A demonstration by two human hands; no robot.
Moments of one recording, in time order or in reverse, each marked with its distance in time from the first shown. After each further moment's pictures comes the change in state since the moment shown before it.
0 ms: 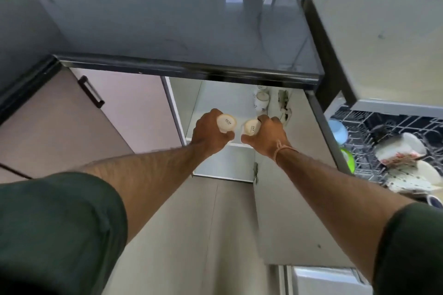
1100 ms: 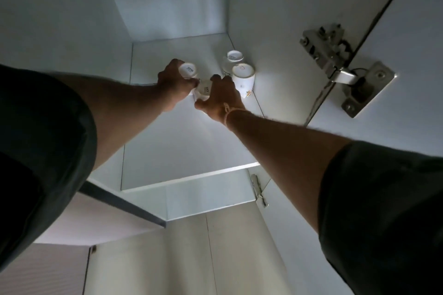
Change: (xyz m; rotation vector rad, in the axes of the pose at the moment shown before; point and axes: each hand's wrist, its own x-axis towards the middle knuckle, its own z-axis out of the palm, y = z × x) left_hand 0.349 -0.118 0.176 -0.101 -0.063 0.038; right_hand 0.292 0.047 0.169 0.016 0.211 0.001
